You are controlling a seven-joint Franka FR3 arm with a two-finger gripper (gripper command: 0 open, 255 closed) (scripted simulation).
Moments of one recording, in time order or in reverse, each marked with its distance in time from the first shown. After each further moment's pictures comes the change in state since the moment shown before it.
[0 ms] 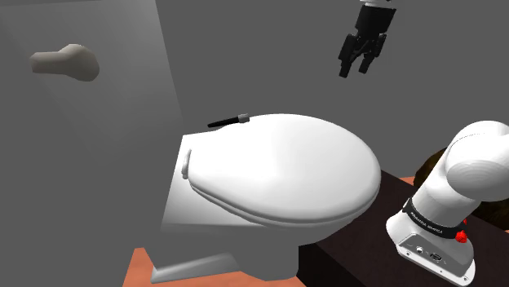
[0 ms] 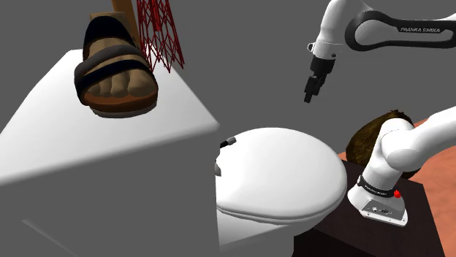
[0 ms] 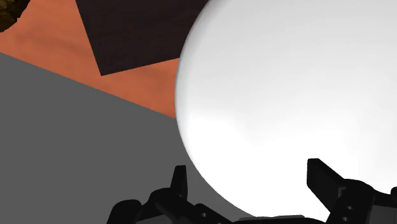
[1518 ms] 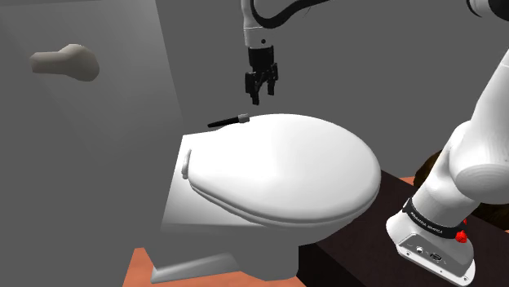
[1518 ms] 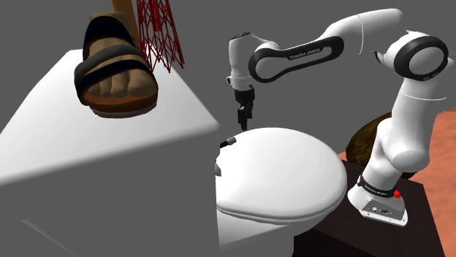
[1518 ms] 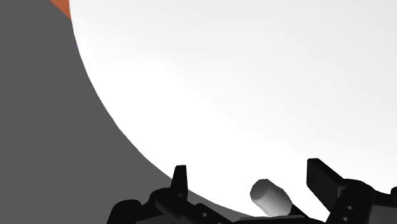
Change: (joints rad) arm 0.140 0.861 0.141 0.576 -0.038 0.100 -0.083
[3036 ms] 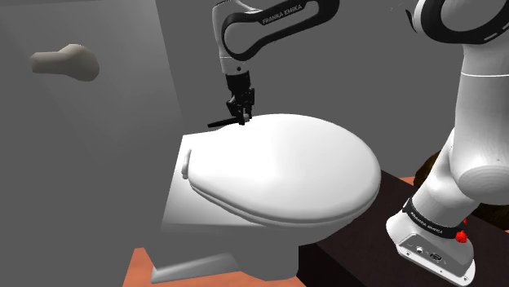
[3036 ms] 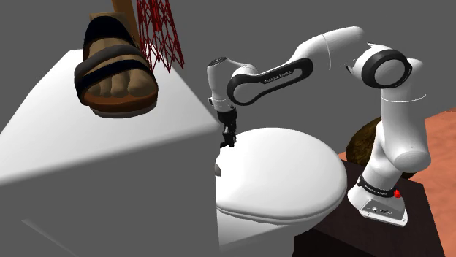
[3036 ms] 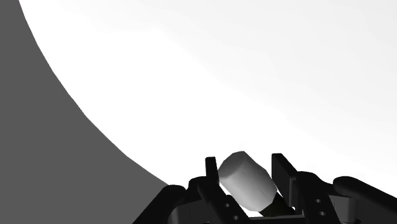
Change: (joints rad) arm 0.045 0.254 0.027 0.165 -0.046 0.038 -0.014
